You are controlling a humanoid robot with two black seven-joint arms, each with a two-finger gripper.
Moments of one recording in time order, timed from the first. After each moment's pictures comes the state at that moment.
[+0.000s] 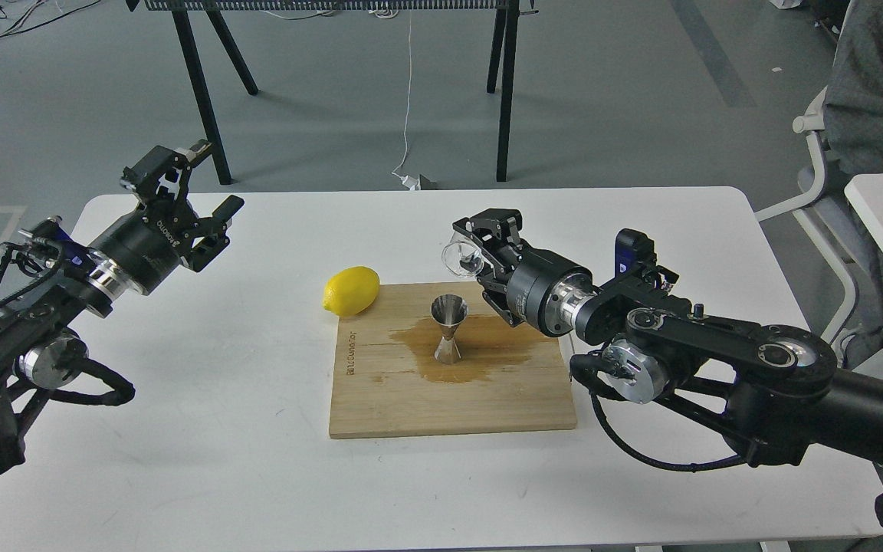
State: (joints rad) left arm -0.53 0.49 -0.87 -0.84 0.65 -0.49 -0.49; right arm 0.86 -0.33 0.26 1.46 -0.35 -0.41 -0.05
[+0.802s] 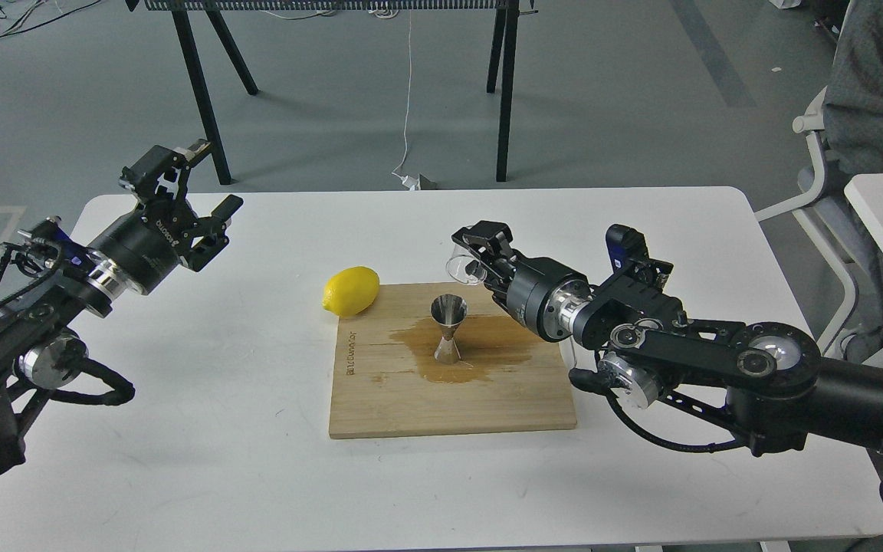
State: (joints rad) left arm -0.53 0.49 -0.87 -0.83 0.65 -0.49 -0.49; right arm 0.93 -0.32 0.13 1.41 -0.47 -0.41 -0.05
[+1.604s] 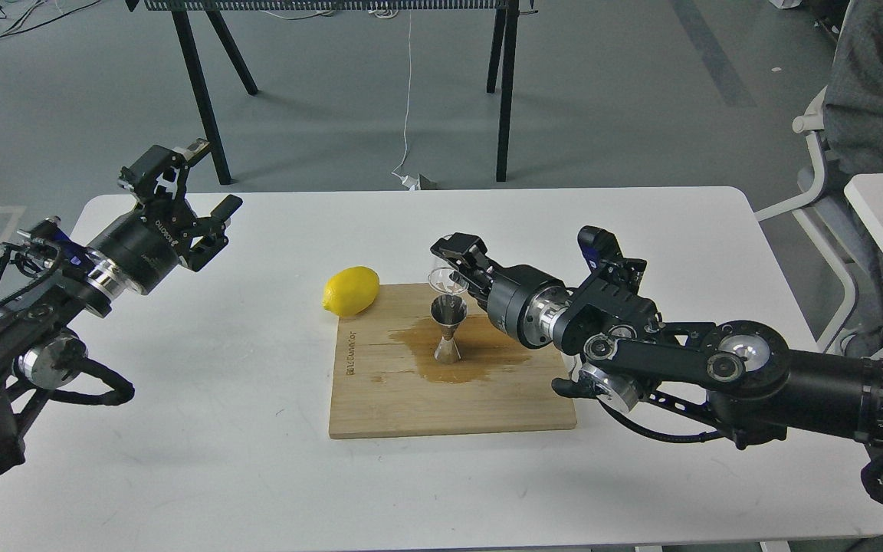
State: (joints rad) left arm -0.53 0.49 -0.88 -0.83 0.65 -0.49 -0.49; right arm 0.99 -0.27 0.03 1.37 -0.51 -0.41 -0.05
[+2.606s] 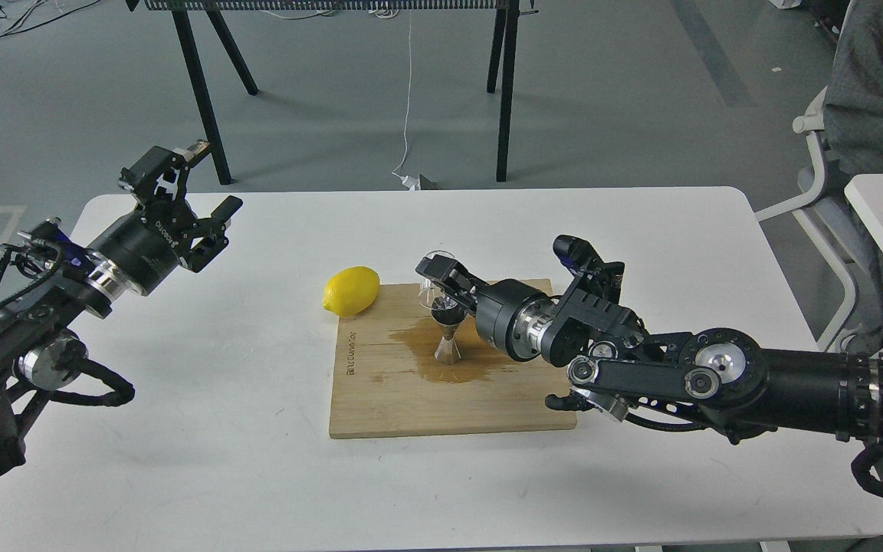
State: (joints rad) left arm -0.52 0.49 -0.88 -0.83 0.65 -0.49 -0.49; right arm 1.04 -0.22 -0.07 1.33 -0.60 -0.41 -0.05
